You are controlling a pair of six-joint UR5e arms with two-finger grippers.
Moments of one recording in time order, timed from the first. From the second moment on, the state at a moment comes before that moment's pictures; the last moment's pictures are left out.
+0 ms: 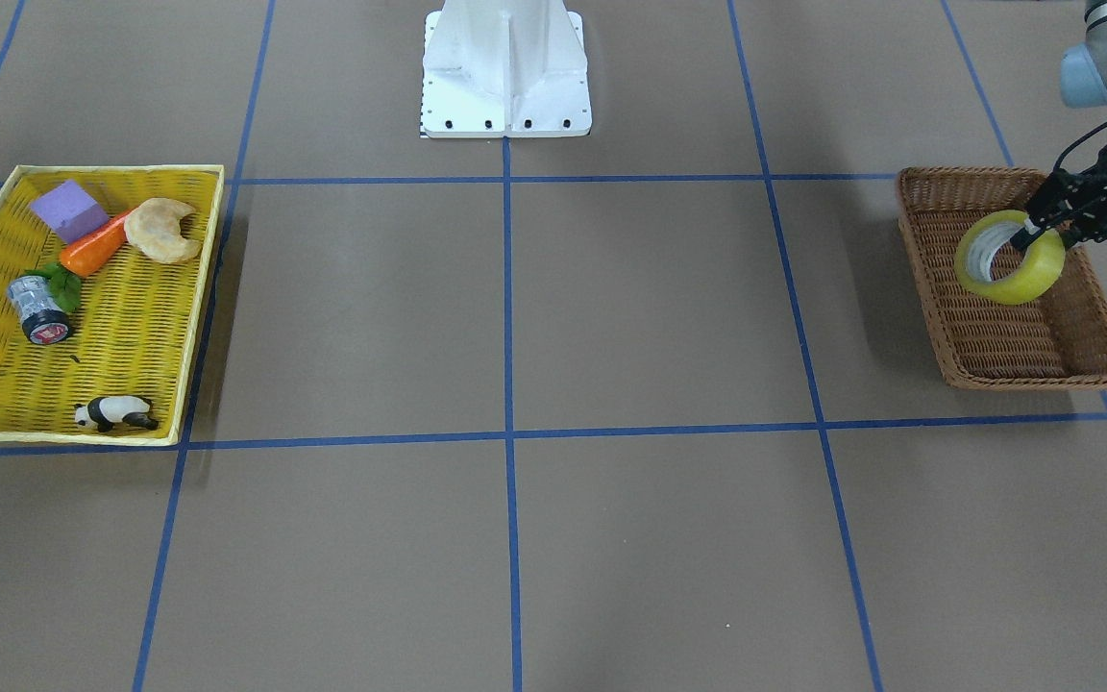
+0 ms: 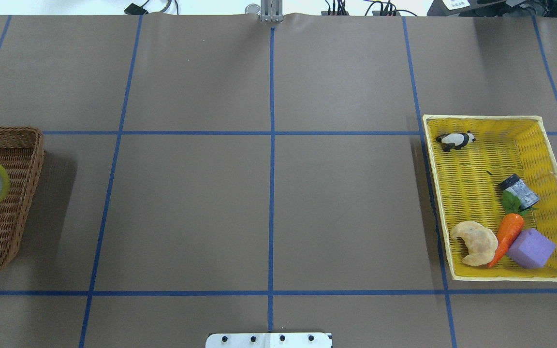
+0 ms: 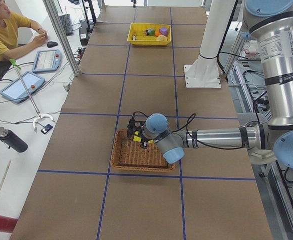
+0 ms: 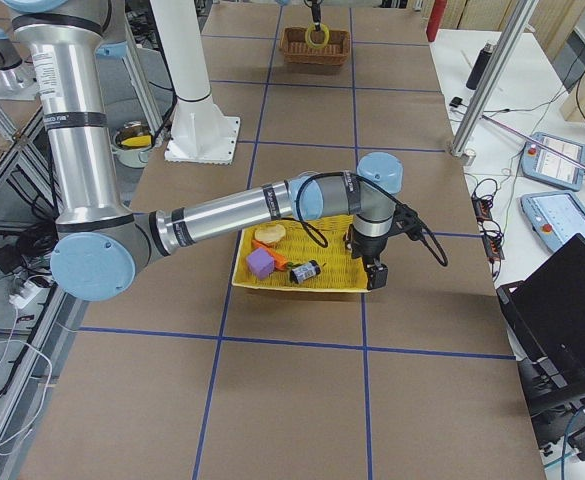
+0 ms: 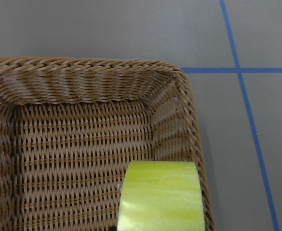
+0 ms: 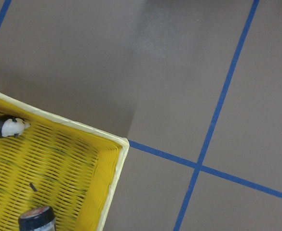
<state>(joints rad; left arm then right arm) -1.20 -1.36 -1.59 -2.67 -2.40 -0.84 1.45 -1.44 1.75 -1.70 2.23 -0.14</state>
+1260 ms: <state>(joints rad) -1.32 -1.41 -1.52 -2.77 -2.39 -0.81 1.45 -1.46 1.74 -1.70 2.23 -0.15</state>
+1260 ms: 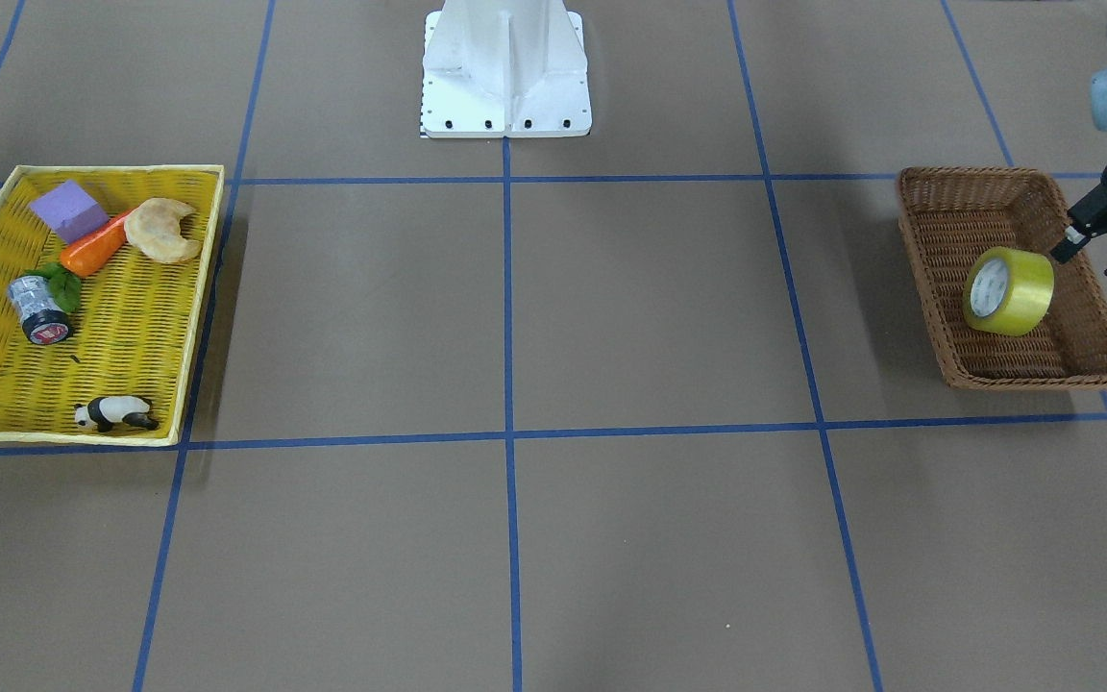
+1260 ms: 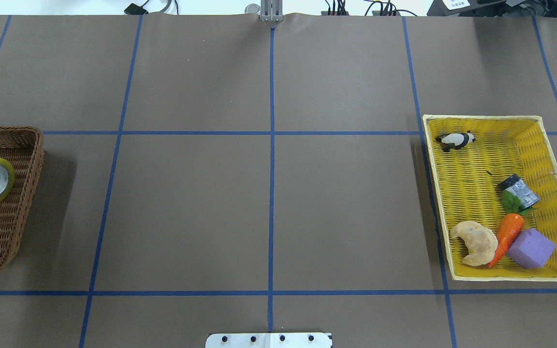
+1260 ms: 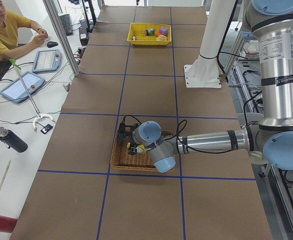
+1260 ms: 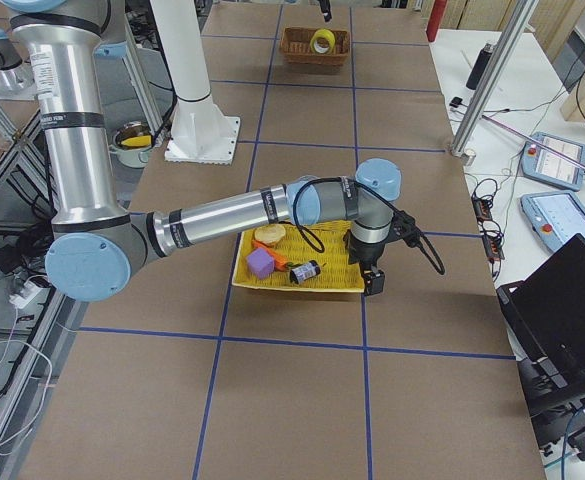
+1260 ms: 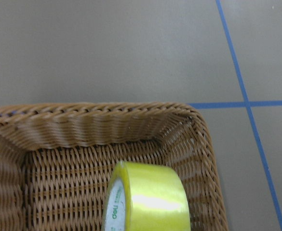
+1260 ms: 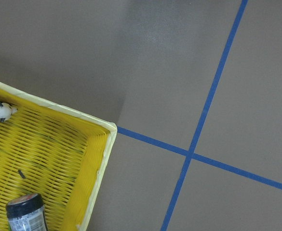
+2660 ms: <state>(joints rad) -1.60 -1.55 -1.61 -1.68 -2.22 0.20 1.46 -1.47 1.72 -1.70 2.23 -0.14</state>
